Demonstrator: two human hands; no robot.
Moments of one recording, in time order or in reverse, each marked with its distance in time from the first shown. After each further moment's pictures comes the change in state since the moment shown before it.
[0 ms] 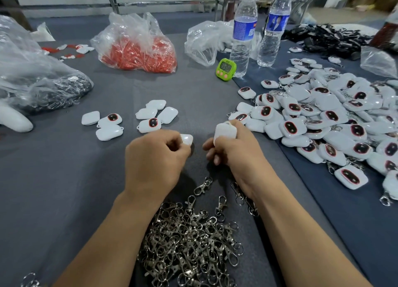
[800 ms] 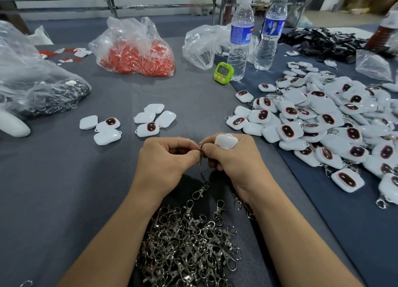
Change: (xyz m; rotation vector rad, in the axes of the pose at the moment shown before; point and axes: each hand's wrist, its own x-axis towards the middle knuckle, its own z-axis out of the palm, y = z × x) left_hand 0.003 0.004 0.007 -0.654 -0.274 -0.220; right_hand -0.005 -0.001 -0.001 -0.100 -0.019 -0.098
